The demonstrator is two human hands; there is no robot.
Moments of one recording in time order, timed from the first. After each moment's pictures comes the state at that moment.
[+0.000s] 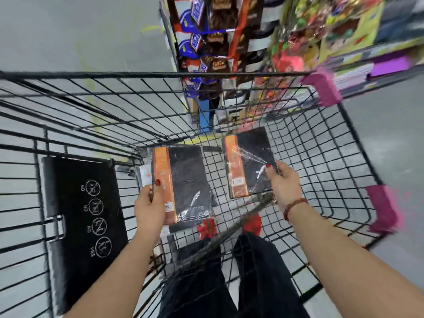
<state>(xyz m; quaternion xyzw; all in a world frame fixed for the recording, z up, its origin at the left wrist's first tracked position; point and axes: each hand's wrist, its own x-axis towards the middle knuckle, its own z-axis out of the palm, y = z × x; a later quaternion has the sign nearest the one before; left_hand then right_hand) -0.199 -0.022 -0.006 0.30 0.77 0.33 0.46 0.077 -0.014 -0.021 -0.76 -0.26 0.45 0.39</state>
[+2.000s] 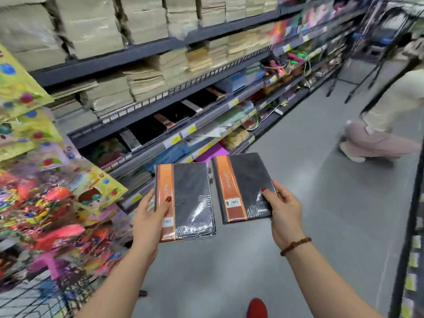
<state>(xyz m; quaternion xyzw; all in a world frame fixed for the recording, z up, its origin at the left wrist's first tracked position) 0.454 0.055 0.170 0.46 0.50 0.39 0.62 0.670 -0.084 0.190 -0.60 -0.06 0.28 0.75</state>
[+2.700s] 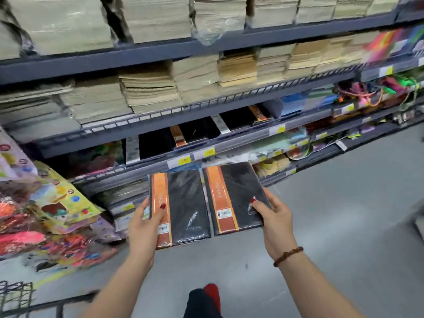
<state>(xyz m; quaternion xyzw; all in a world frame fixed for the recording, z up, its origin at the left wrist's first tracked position) 0.631 0.186 0.126 0.30 0.63 0.48 0.54 0.872 0.139 0.154 -0.61 -0.17 0.45 0.63</state>
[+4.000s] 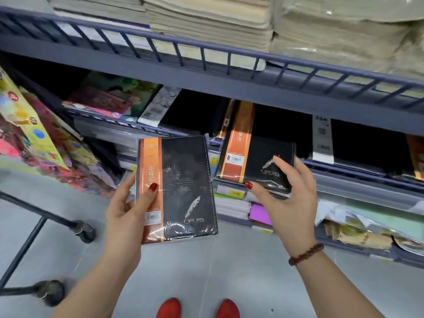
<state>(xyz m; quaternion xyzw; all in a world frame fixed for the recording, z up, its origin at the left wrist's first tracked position) 0.684 0.309 0.011 0.08 0.66 0.64 0.39 0.901 0.420 0.012 -0.57 -0.66 0.29 0.40</state>
